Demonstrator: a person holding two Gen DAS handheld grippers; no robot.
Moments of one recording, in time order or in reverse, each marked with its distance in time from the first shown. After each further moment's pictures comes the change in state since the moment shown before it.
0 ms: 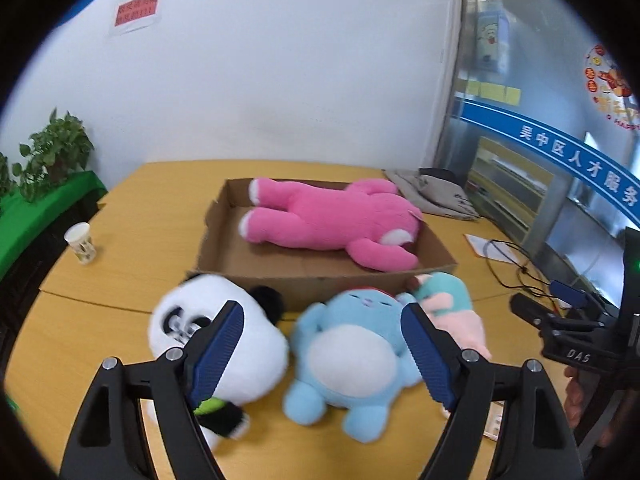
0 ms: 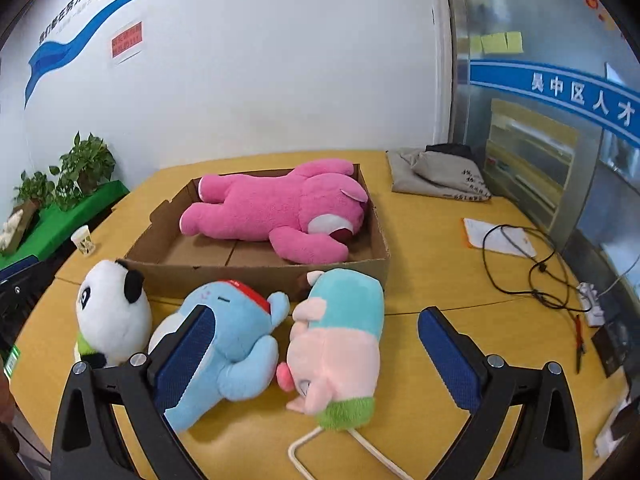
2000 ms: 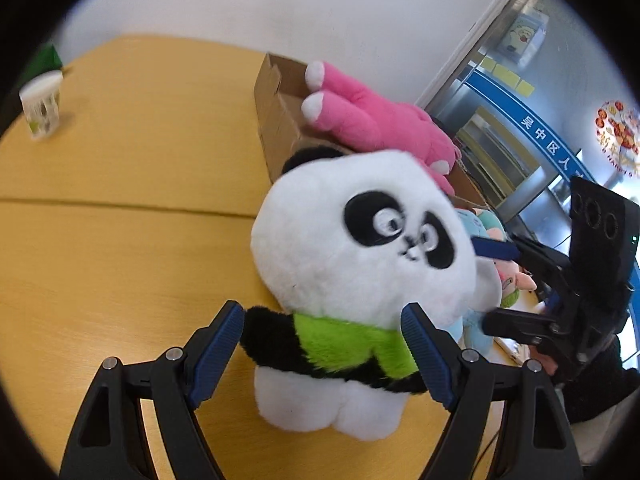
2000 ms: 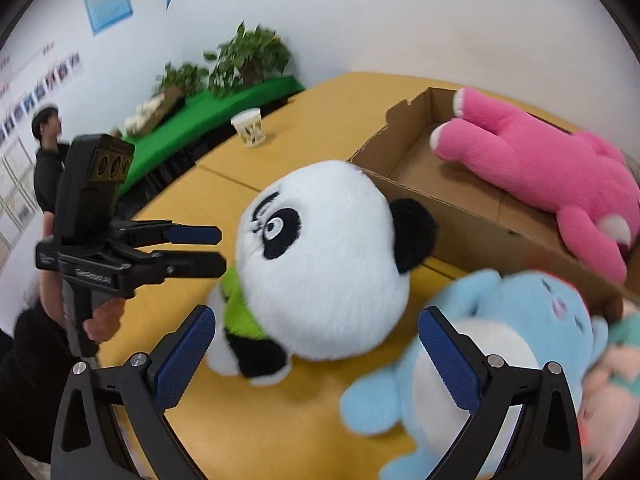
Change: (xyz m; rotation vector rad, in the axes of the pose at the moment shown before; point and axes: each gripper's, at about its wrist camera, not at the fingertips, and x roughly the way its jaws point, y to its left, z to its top) left arm 0.094 0.226 -0.076 -0.202 0.325 -0.329; right arm 0.112 0.236 -0.026 -0.335 0.288 0.563
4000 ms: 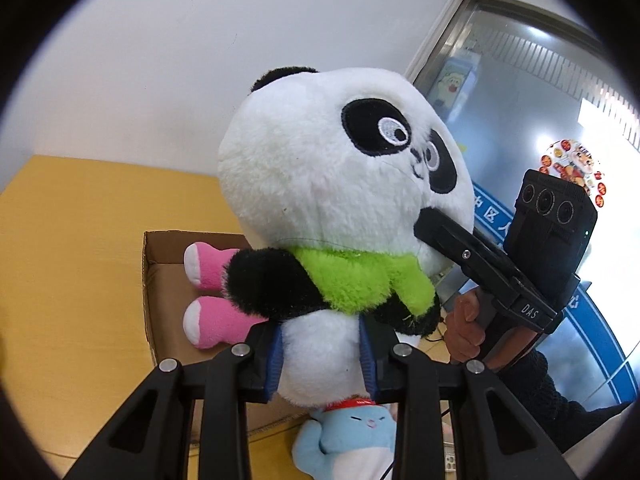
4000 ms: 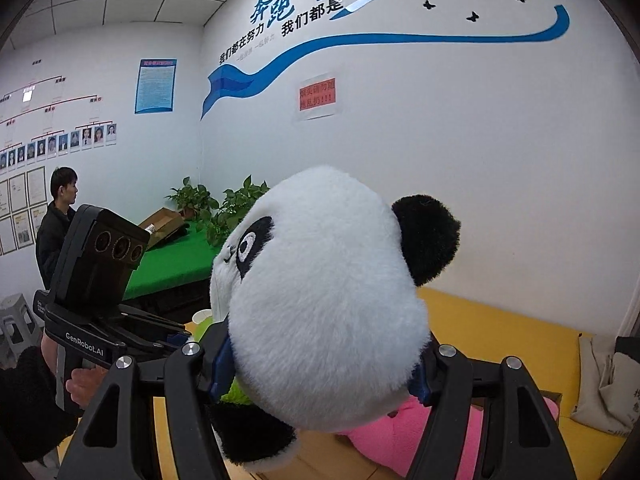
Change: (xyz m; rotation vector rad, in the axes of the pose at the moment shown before) left arm -0.004 -0.131 0.218 0.199 -0.216 -0.161; right arm -0.132 -0.122 0.171 -0.165 -0.576 -0.015
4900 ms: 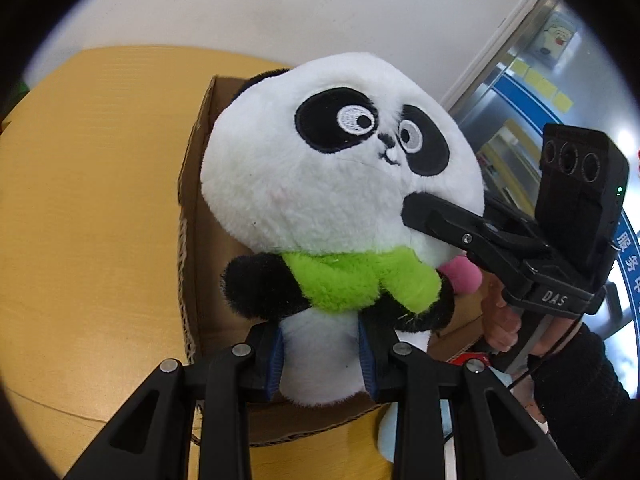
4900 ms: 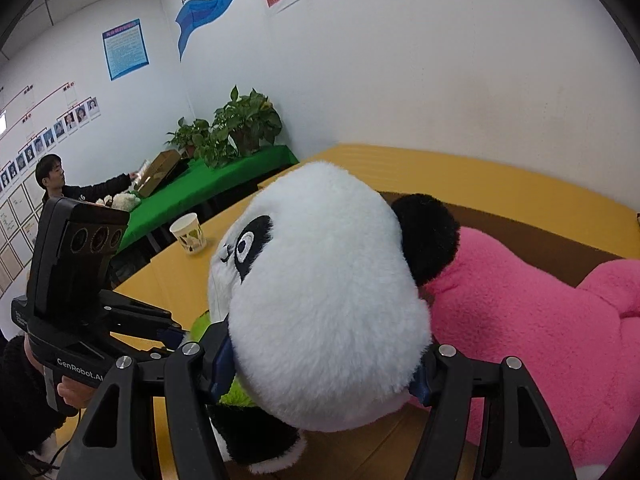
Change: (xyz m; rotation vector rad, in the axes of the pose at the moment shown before) left arm 0.107 0.079 -0.095 -0.180 0.262 0.230; right arm 0.143 -0.045 -0.140 0.172 0.333 0.123
